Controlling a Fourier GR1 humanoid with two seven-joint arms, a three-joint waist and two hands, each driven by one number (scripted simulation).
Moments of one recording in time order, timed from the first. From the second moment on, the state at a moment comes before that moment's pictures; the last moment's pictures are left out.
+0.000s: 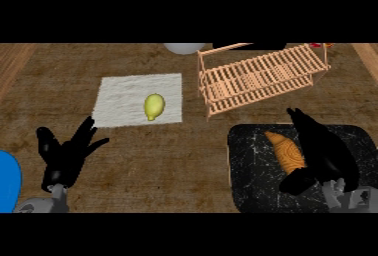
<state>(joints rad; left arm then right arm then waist) -0.05 0.30 -0.07 -1.35 0.29 0.12 0.23 -0.23 -0.57 0.46 -1.82 0.53 0.17 0.98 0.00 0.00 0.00</state>
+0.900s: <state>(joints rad) -0.06 0.26 -0.01 -1.34 0.23 0.06 0.24 -0.20 -0.41 0.34 -1.56 0.78 0.09 0.71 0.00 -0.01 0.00</state>
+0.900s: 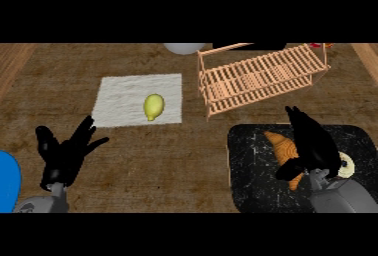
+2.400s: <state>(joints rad) -0.04 0.24 0.02 -1.37 0.20 0.04 0.27 -0.15 -0.27 0.49 -1.85 0.65 0.32 0.35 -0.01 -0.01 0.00</state>
